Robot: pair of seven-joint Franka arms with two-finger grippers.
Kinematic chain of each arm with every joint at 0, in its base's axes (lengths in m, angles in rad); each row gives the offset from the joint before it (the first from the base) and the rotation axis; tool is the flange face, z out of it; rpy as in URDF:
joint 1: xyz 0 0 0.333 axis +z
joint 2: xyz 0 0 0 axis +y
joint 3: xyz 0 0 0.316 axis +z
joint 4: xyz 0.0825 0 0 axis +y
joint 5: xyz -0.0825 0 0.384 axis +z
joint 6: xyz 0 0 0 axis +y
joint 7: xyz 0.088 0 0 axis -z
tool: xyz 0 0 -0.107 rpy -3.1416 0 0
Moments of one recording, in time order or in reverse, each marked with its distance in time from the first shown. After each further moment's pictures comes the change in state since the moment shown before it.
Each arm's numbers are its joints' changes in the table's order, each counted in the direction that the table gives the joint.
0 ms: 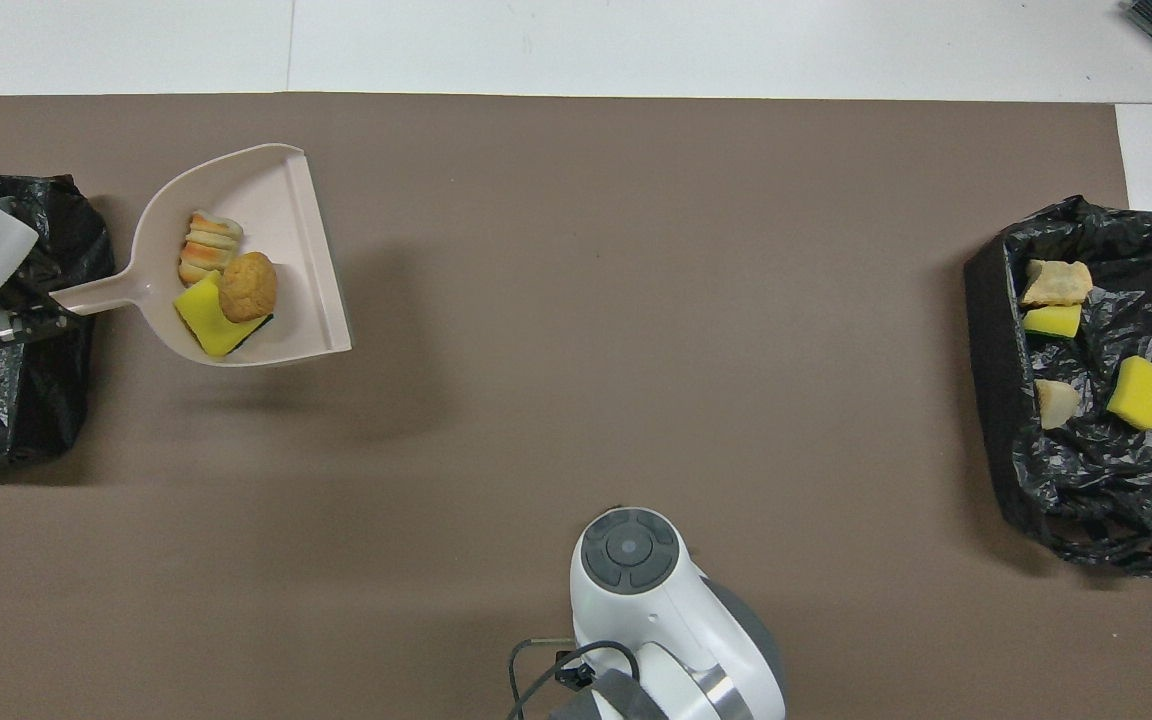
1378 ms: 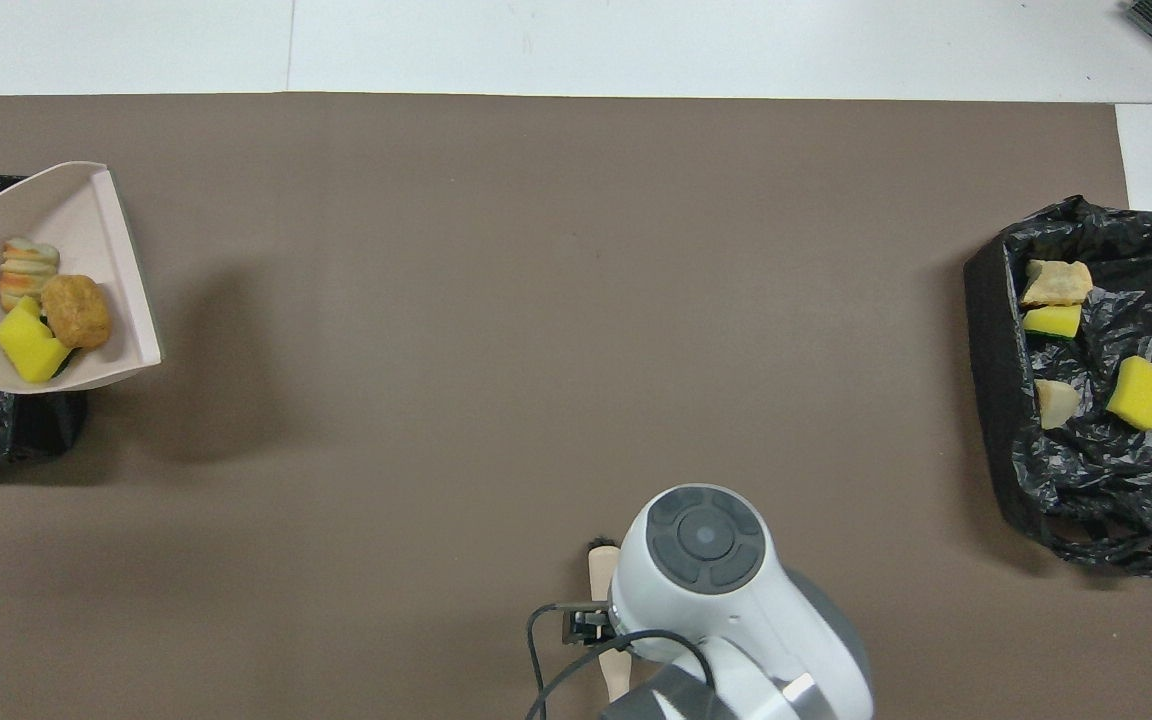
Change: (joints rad) left arm 0.298 0.065 0.038 -0.030 -0.099 -0.027 0.320; right arm -0.108 -0.086 -0.020 -0.127 -0.101 0.075 -0.035
